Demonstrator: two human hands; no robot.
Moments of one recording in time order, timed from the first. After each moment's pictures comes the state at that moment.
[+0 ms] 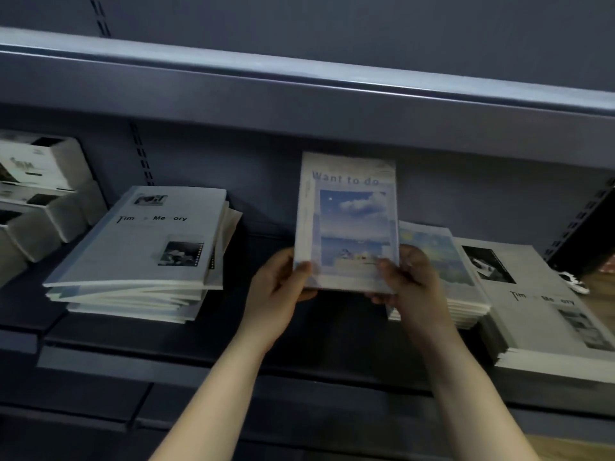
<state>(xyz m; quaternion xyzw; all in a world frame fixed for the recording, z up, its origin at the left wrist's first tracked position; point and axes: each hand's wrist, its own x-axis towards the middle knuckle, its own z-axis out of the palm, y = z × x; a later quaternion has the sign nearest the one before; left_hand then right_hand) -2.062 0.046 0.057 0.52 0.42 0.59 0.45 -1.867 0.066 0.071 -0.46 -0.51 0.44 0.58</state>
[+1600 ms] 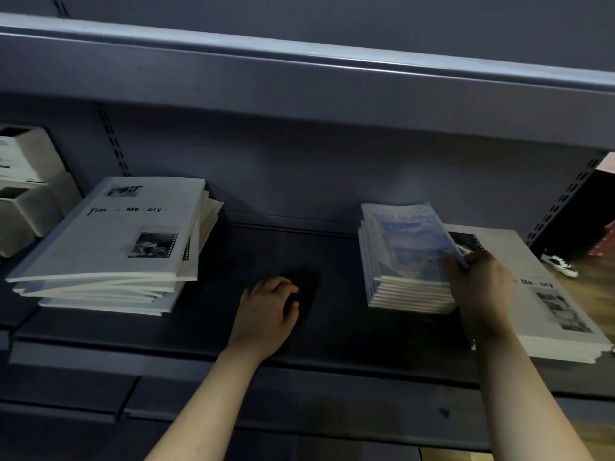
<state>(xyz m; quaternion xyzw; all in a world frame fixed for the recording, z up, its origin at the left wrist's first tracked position) -2.051 0.060 -0.016 0.74 0.63 0.23 0.05 -1.734 0.098 0.053 -0.76 -0.53 0.01 0.37</state>
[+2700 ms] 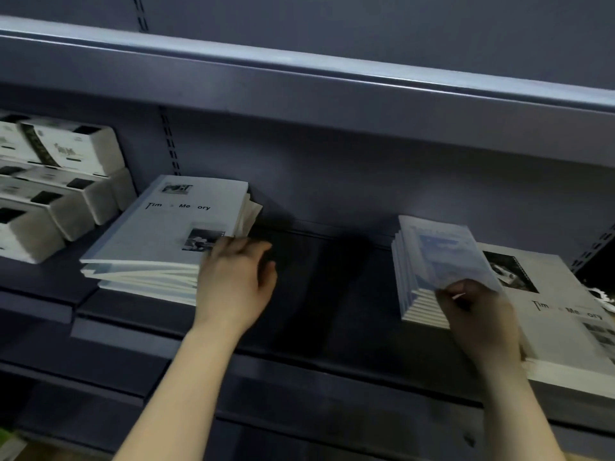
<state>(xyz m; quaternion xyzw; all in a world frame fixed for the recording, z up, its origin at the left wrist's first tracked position) -2.119 0.024 0.074 0.64 0.69 0.30 -0.13 -1.803 0.051 0.059 -0.70 -0.63 0.05 0.33</state>
